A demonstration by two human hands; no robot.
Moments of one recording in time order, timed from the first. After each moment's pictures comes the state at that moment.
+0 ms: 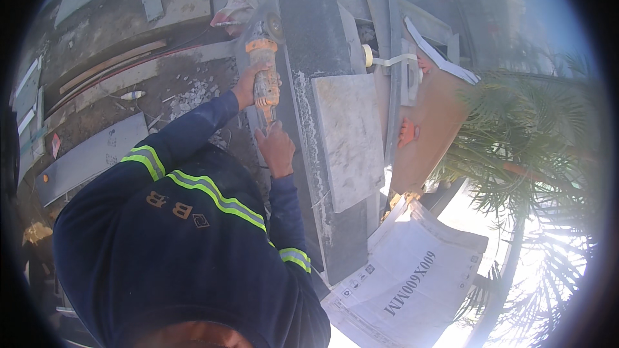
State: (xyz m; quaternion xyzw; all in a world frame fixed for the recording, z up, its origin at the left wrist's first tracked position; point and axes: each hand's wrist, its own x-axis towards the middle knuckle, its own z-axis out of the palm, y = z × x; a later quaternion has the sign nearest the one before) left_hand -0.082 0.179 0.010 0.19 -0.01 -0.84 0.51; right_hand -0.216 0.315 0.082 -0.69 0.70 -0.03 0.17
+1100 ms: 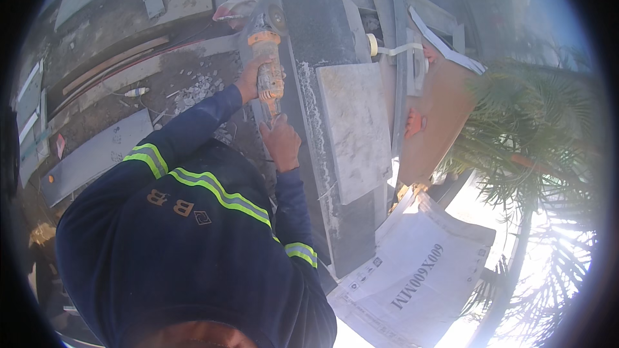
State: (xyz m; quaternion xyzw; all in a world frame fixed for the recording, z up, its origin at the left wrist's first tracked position) left_hand -0.084 0.186 0.014 0.19 -0.01 -0.84 0.51; right_hand -0.220 0.321 0.081 -0.70 0.70 -0.04 0.16
